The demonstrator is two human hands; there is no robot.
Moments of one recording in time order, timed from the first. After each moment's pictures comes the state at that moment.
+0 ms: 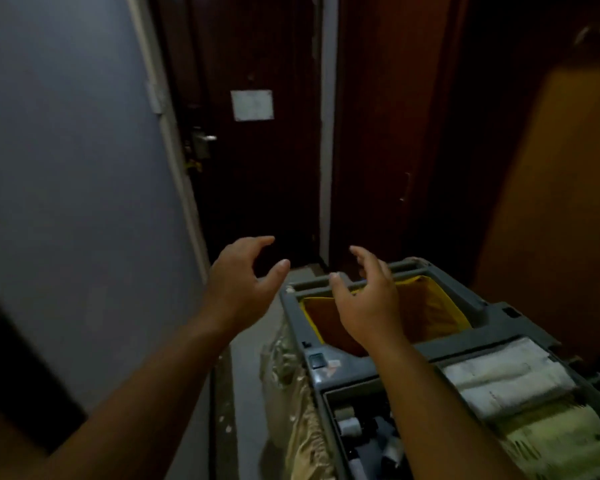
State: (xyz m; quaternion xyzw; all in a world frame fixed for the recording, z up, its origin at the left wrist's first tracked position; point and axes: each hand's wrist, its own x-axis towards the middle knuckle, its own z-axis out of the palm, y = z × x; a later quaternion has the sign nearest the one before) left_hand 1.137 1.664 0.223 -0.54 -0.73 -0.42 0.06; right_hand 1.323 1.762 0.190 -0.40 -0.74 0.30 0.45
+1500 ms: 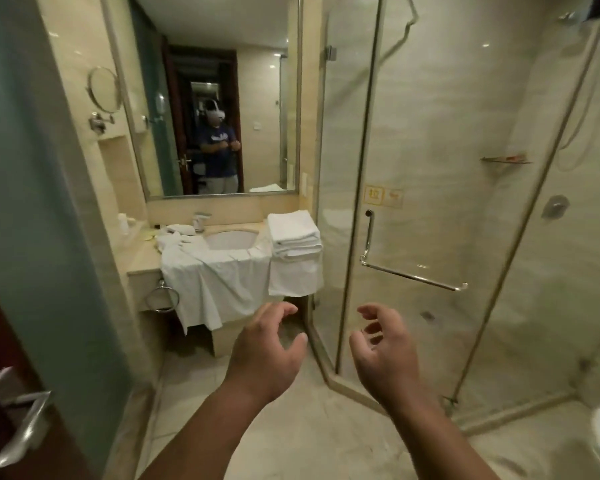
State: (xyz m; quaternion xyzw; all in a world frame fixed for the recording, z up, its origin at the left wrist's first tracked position) left_hand 0.740 0.808 0.176 0.15 -0.88 -0.32 0.32; right_hand 0.630 0.977 0.164 0.27 -0.80 0.51 0.15
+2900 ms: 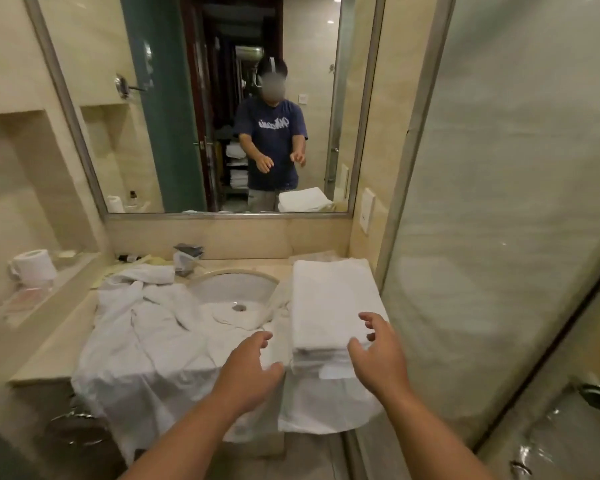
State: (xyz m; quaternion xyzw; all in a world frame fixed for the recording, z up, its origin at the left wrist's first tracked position) left_hand 0.120 0.265 0.059 0.36 -0.85 -0.38 0.12; right_hand -0.055 0.435 0.074 0.25 -0.84 0.47 -0.06
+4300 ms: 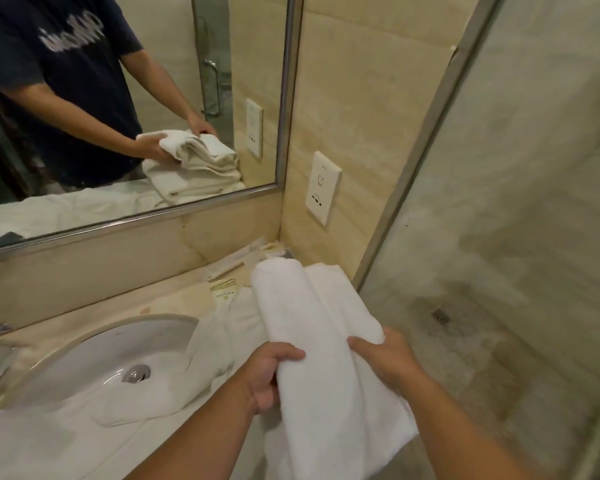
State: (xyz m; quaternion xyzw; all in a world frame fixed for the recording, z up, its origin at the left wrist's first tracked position) left_hand -0.208 0.056 -0.001 0.29 -0.40 -0.84 -0.23; right_hand -0.289 0.273 0.010 -0.10 -0.85 0.48 -0.17
